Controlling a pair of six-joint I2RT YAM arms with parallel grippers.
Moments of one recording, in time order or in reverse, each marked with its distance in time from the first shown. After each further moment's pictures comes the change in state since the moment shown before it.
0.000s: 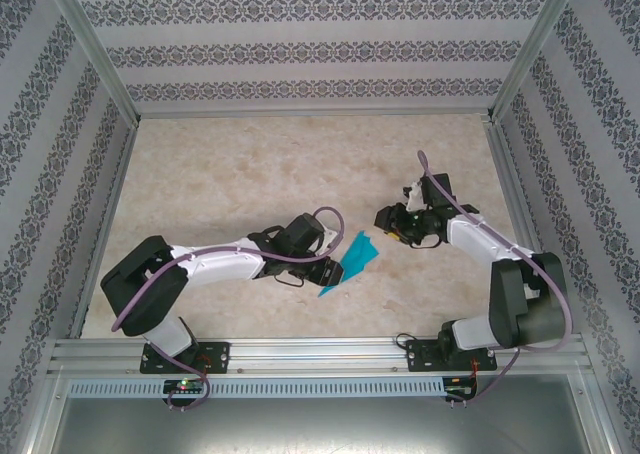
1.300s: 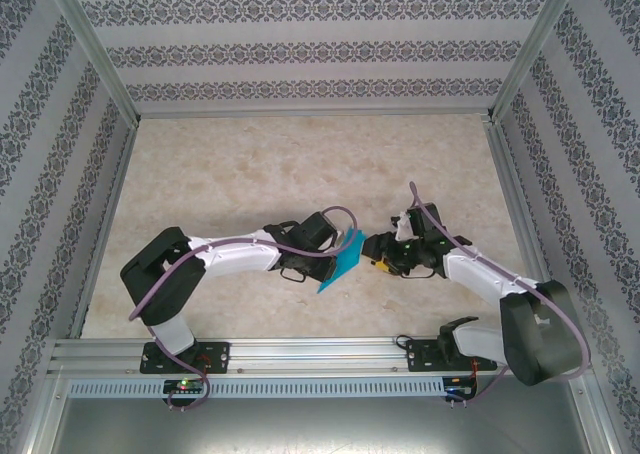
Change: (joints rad) left arm -0.009 0.103 0.129 -0.192 -0.186 0.065; right arm 0.168 -0.158 -0.249 0.153 -0.067 0.214
